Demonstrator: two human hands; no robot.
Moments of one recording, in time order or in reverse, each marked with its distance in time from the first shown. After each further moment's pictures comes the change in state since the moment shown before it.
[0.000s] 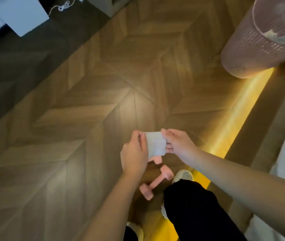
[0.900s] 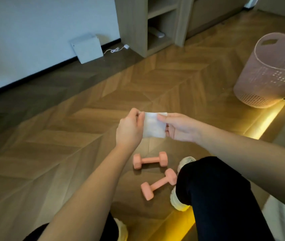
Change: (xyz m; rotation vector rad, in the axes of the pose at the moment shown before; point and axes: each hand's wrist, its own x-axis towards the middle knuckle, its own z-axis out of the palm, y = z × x) left_hand -0.110 -0.028 -0.017 -0.099 0.337 0.250; right_hand -0.071 0.044 0.000 0.106 -0.611 -0.216
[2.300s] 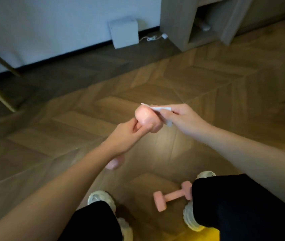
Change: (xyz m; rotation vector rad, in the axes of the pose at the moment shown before) left_hand 0.033 -0.109 -0.062 0.026 -0.371 -0.194; right_hand 0.078 -0.014 0.073 -0.822 -0.110 -0.394
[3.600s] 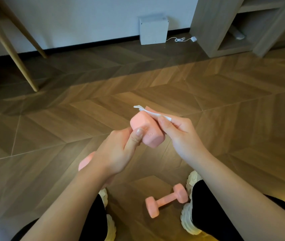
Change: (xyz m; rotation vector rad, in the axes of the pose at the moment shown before) left_hand -0.082 -0.008 -0.040 -0.092 0.311 -0.004; right_hand 0.011 -0.017 0.080 0.263 -0.068 -0.169
